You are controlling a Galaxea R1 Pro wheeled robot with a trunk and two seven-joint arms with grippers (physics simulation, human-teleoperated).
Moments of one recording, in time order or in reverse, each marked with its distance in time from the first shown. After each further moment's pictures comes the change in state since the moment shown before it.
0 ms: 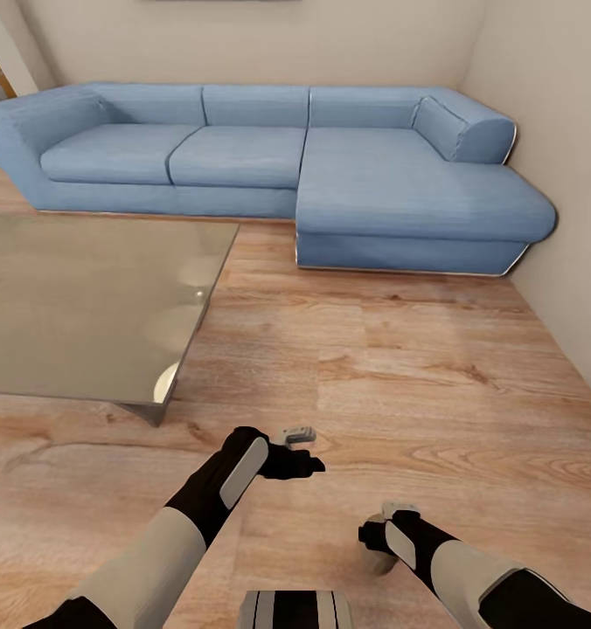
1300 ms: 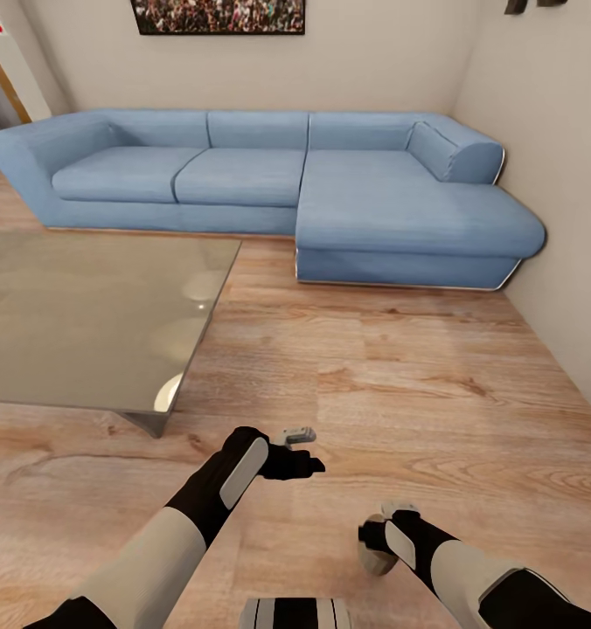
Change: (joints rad) left arm 0.000 0.000 -0.001 0.001 0.000 0.001 0.000; right arm 0.000 0.000 -0.001 -0.002 -0.001 -0.001 0.001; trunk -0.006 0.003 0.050
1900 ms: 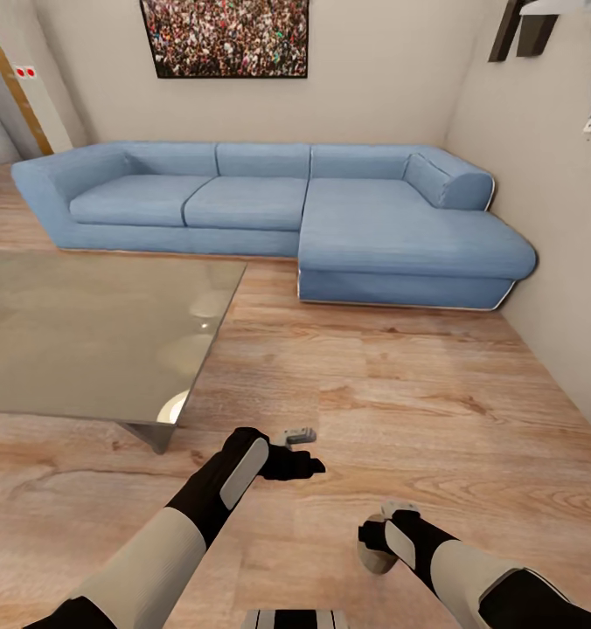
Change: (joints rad) left arm 0.000 0.000 -0.004 0.001 0.000 0.000 0.000; right arm 0.000 0.000 0.000 -0.001 0.002 -0.001 0.000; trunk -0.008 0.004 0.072
